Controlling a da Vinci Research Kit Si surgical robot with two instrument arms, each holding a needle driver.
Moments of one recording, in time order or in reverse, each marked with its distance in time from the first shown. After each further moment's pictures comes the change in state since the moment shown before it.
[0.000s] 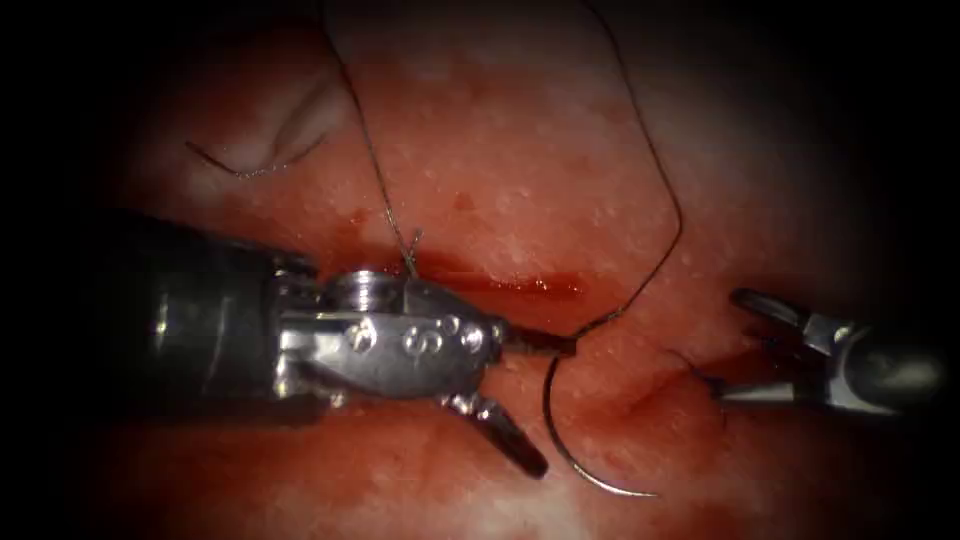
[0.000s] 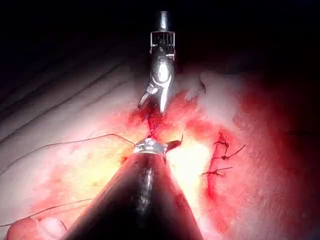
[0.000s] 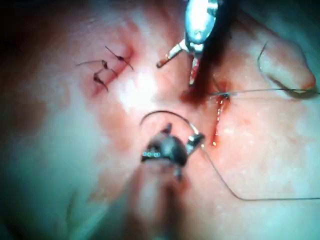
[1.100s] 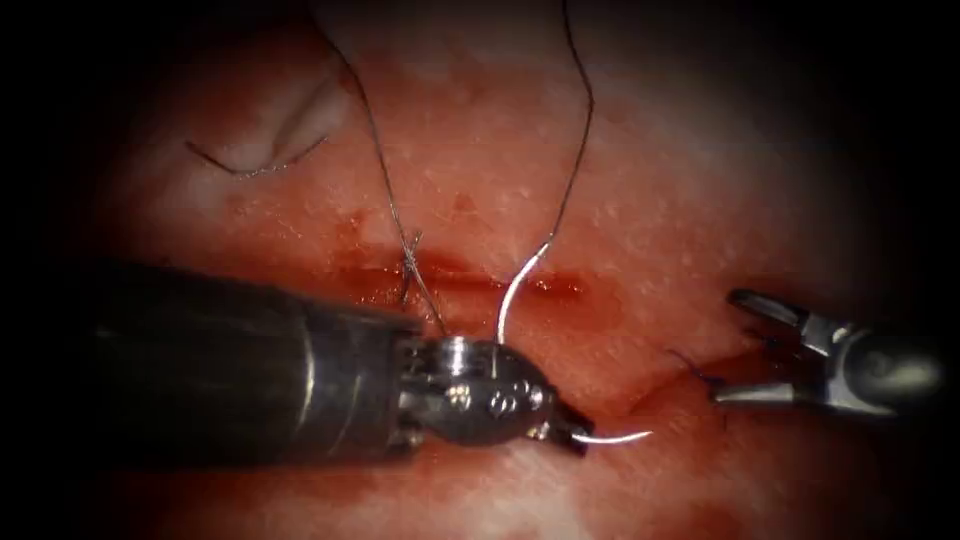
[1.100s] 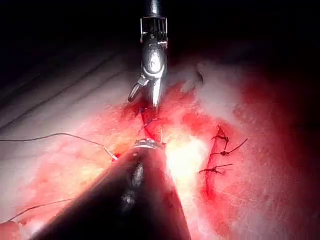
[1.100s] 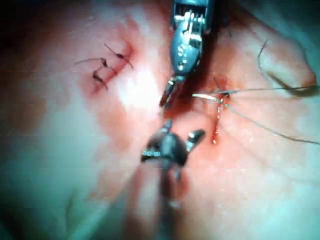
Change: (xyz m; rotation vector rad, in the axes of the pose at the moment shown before) right arm 0.000 0.000 0.001 0.015 0.044 0.030; left arm -0.002 -0.001 0.004 0.095 -0.077 0.147
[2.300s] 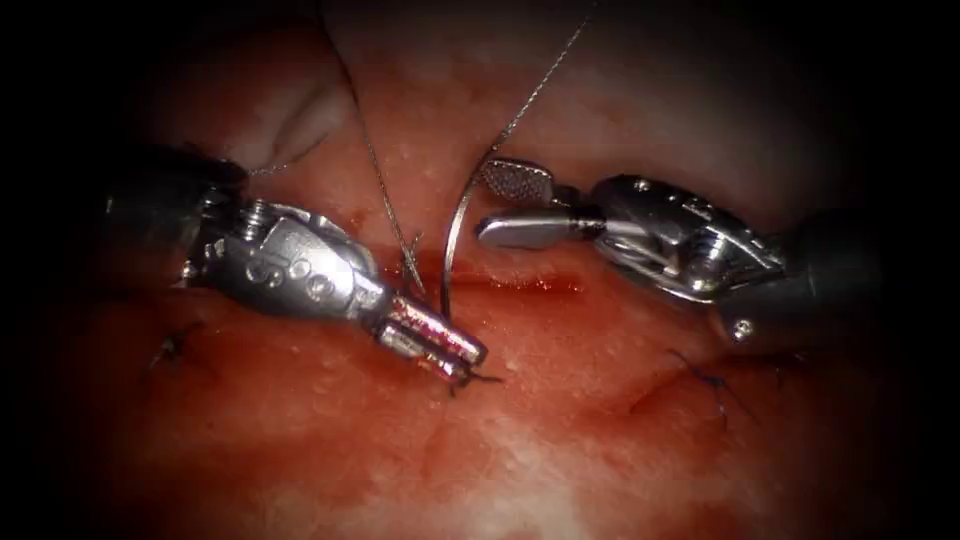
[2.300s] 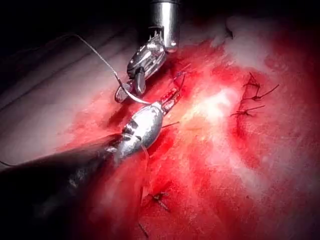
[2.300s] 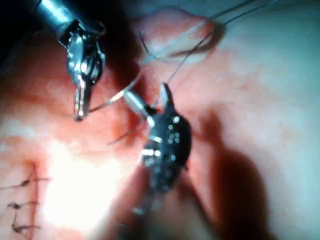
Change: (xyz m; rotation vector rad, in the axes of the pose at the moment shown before) right arm 0.002 0.007 0.017 0.381 0.526 0.732; left arm -0.005 -0.001 -0.008 -0.155 0.638 0.554
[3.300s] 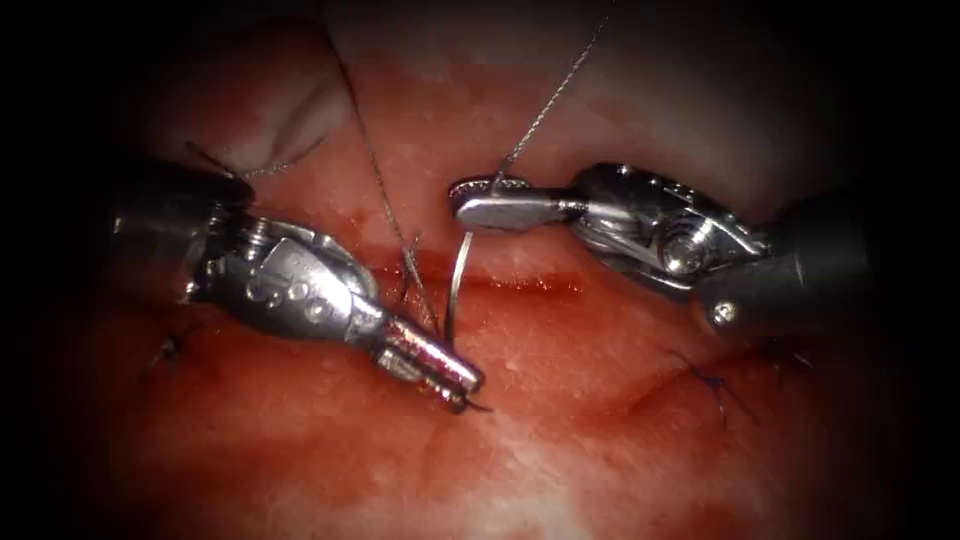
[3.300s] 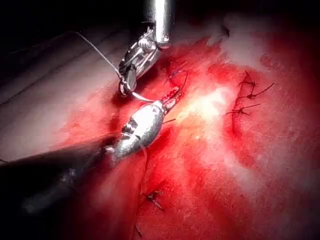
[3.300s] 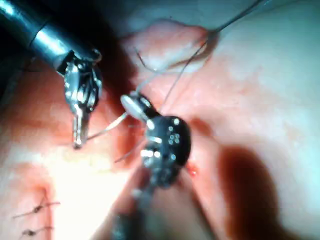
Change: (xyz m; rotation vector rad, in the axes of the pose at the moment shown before) right arm 0.001 -0.001 0.001 0.089 0.062 -0.022; left arm 0.000 0.001 0.001 -0.032 0.036 0.026
